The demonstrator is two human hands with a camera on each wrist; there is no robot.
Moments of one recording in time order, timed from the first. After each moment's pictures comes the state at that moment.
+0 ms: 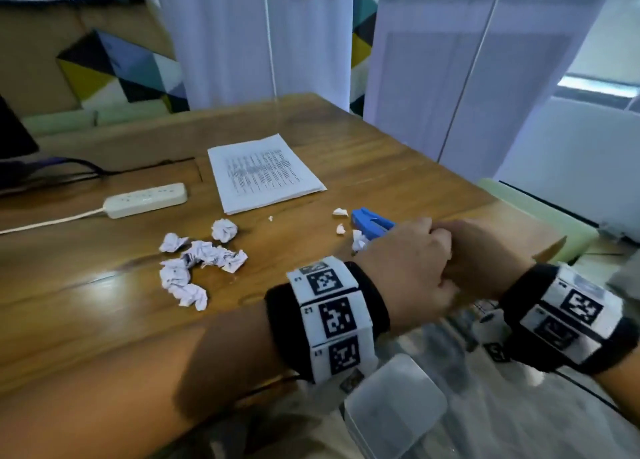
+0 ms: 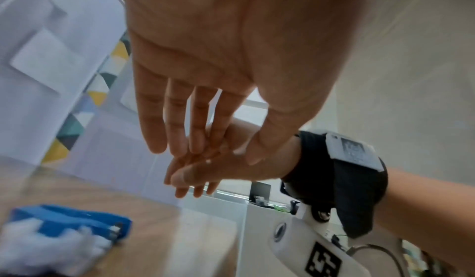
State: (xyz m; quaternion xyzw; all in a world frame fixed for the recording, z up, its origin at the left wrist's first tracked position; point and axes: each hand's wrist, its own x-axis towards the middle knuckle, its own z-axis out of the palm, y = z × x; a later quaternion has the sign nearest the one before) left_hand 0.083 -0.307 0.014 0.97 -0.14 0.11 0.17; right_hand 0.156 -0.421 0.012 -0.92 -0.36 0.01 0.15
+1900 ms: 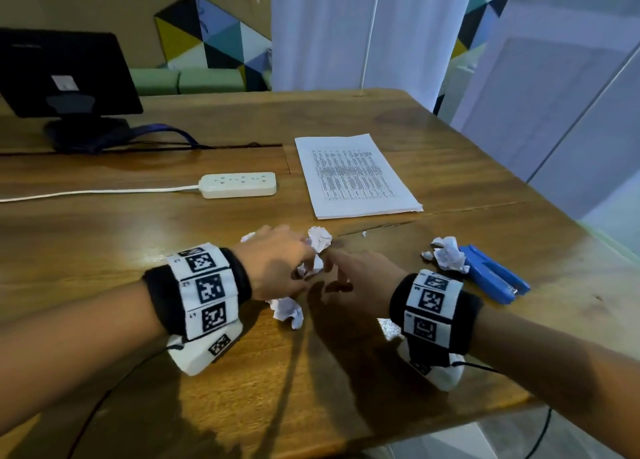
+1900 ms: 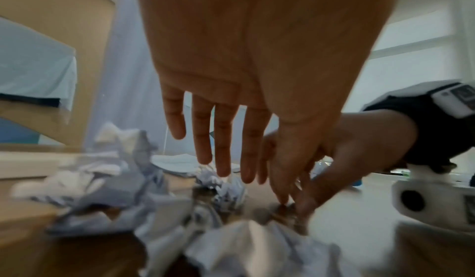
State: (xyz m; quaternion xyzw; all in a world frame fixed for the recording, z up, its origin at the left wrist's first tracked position) left_hand 0.018 -0.048 -0.014 0.99 0.08 -0.08 0.01; right_hand 0.129 -0.181 -0.036 -0.81 -0.57 0.15 0.04
